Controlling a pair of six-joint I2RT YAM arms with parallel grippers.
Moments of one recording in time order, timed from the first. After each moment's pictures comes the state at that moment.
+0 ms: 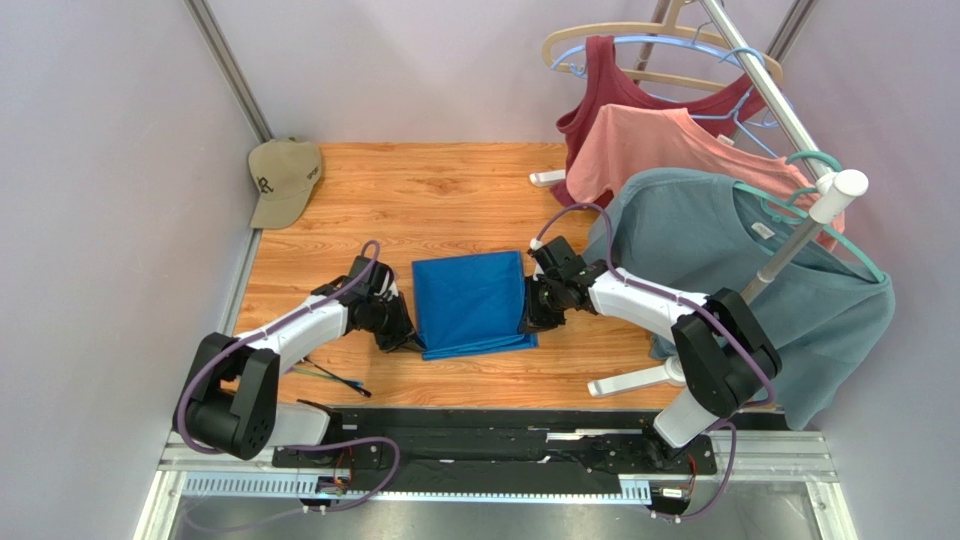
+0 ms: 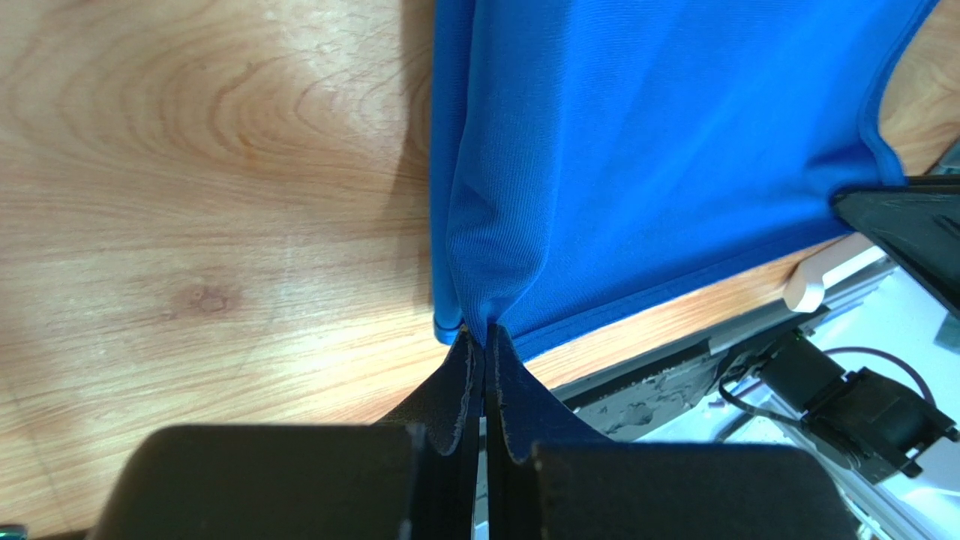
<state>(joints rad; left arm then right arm) -0.33 1.33 0.62 -0.47 0.40 -0.71 0.61 1.60 0.93 -0.42 -0.26 0.60</state>
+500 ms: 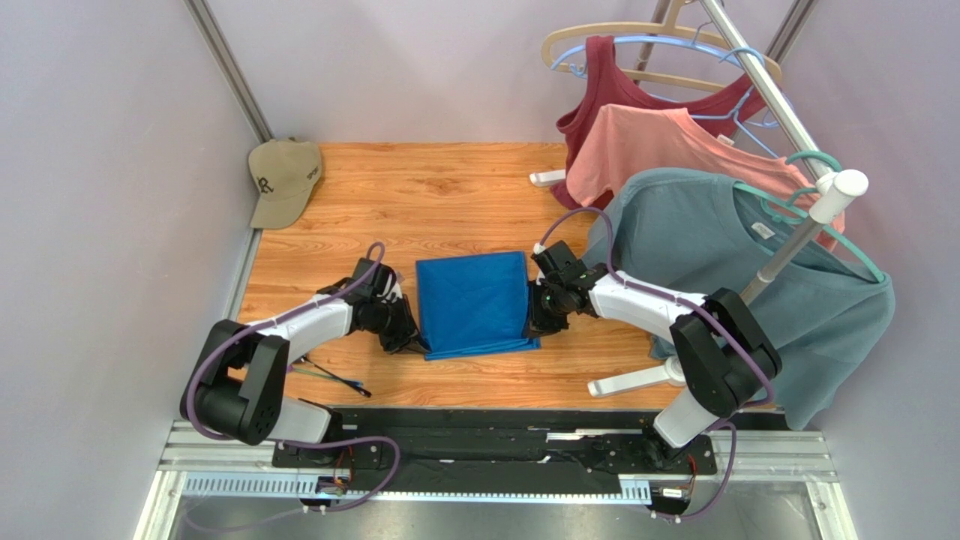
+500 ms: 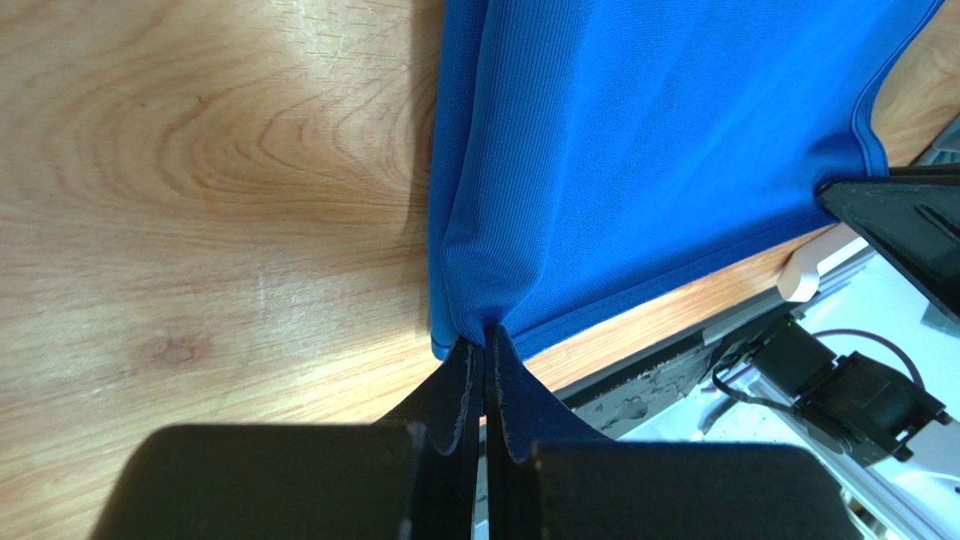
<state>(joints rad) -0.33 1.39 0.60 -0.39 0.46 -0.71 0.61 1.60 0.90 -0.42 -0.23 0.61</state>
